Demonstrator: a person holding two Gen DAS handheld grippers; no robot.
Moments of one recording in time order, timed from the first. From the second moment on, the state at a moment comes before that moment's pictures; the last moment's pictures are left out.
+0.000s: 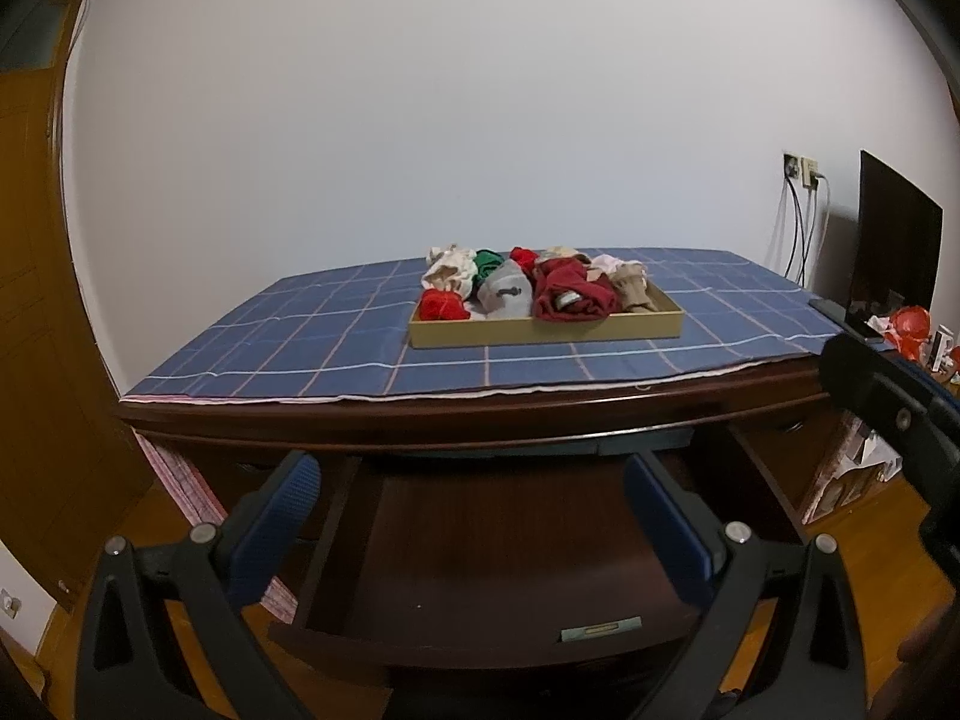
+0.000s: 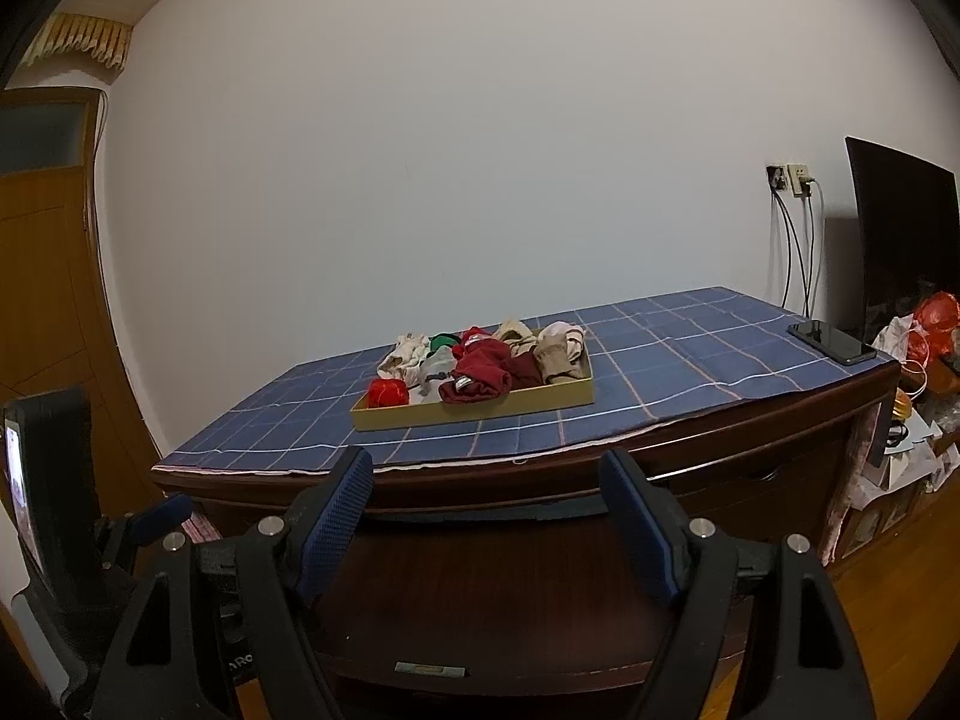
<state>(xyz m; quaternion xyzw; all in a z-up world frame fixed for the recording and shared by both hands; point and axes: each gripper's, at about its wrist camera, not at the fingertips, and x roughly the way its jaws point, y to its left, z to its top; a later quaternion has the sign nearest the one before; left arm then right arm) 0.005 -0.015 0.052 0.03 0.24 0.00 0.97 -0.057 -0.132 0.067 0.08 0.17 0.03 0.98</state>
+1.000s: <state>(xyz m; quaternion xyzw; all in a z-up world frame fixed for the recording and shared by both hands) -0.003 -0.018 0.057 0.05 0.21 0.02 0.98 -0.061 -0.131 0.070 0.08 0.16 0.02 0.98</state>
